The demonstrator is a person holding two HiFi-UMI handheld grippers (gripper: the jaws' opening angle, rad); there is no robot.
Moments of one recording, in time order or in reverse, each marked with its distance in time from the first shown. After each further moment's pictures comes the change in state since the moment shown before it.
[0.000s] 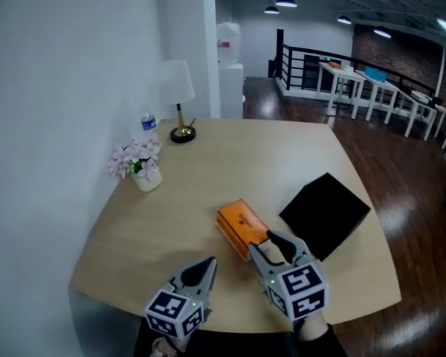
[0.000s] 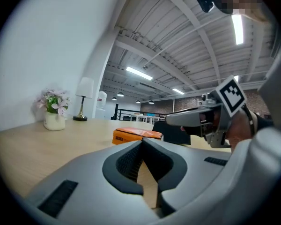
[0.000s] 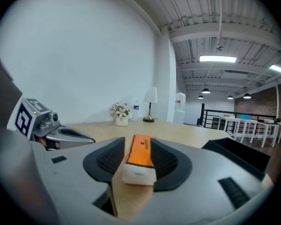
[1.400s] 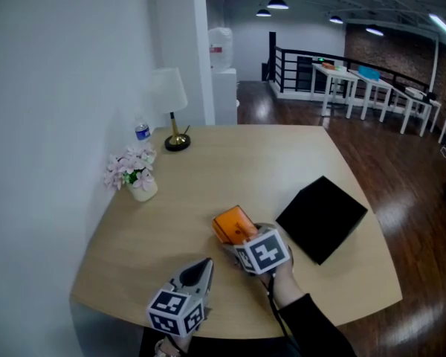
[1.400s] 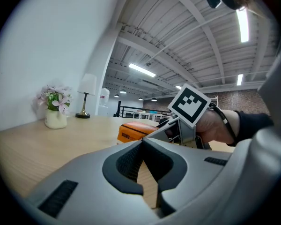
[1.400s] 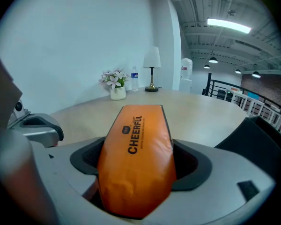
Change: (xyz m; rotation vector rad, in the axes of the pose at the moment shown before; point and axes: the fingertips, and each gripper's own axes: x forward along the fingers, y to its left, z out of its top) left arm 0.016 0.018 -0.004 -0.011 0.037 0.040; right arm 0.112 -0.013 -0.055 0.070 0.373 0.070
